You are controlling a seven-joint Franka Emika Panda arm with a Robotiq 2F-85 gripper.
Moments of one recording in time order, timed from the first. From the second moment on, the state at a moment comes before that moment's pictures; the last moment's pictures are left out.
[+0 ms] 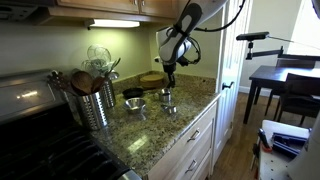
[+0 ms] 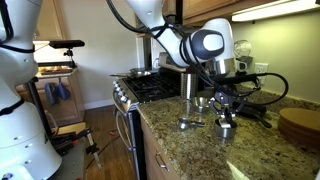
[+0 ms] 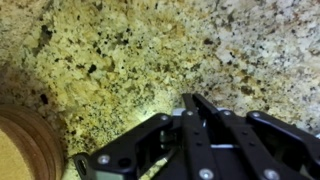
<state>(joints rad) -0.22 0.48 -0.10 -1.84 -0.31 2.43 -0.78</state>
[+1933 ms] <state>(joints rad) -0.18 0.23 -0.16 -2.14 -0.69 2.41 -0.23</state>
